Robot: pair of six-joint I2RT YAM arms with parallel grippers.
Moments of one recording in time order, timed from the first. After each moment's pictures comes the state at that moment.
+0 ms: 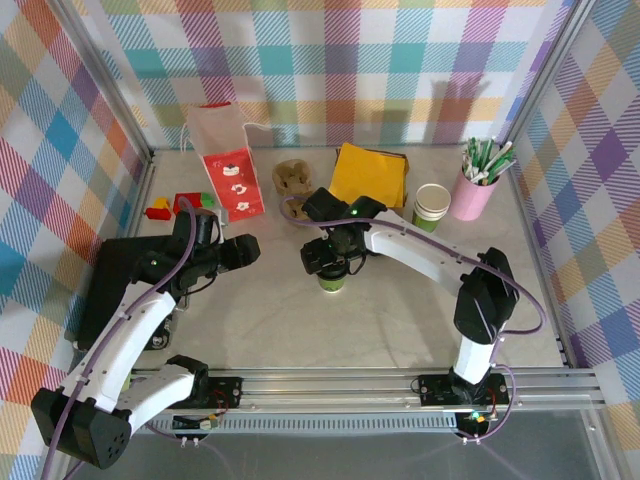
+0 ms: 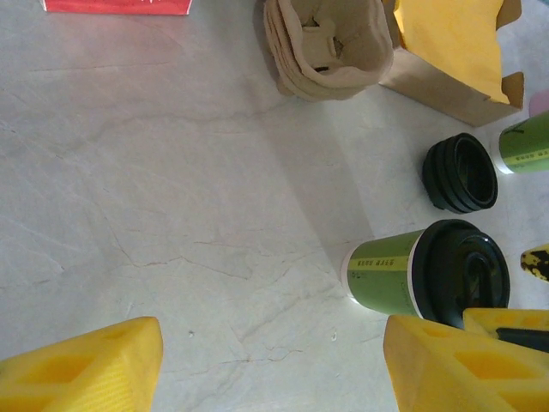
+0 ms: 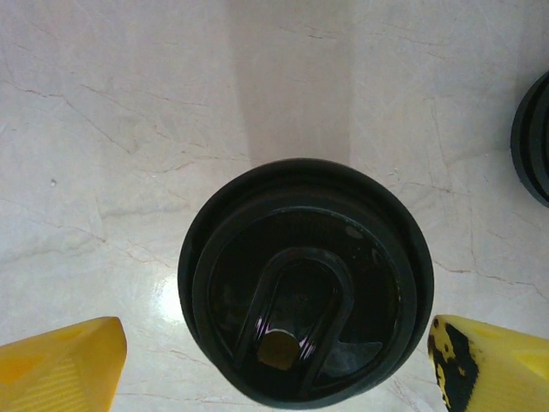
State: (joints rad) left arm -0.31 0.98 0.95 -0.77 0.14 -0.53; right arm 0.87 1.79 1.61 -1.06 0.06 0.43
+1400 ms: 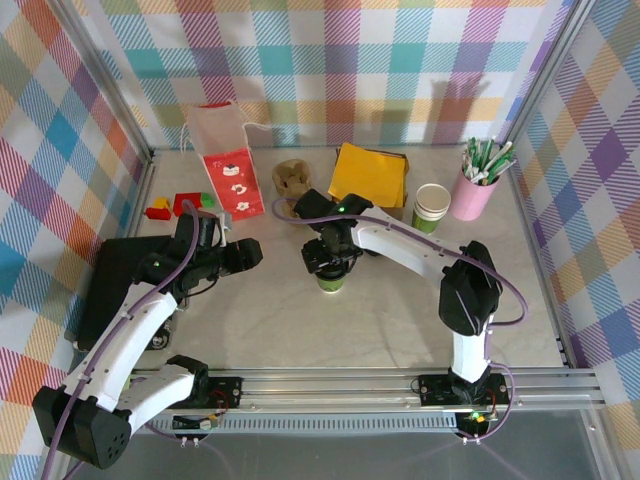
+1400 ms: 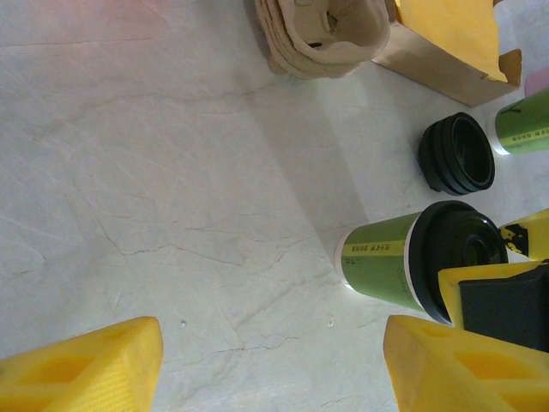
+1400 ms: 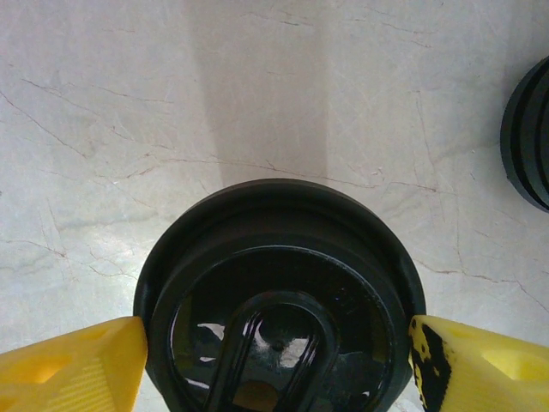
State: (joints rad) left arm -0.31 0.98 0.92 -0.76 0.17 -0.53; right arm 0.89 1.89 1.68 -1.12 0.10 0.45
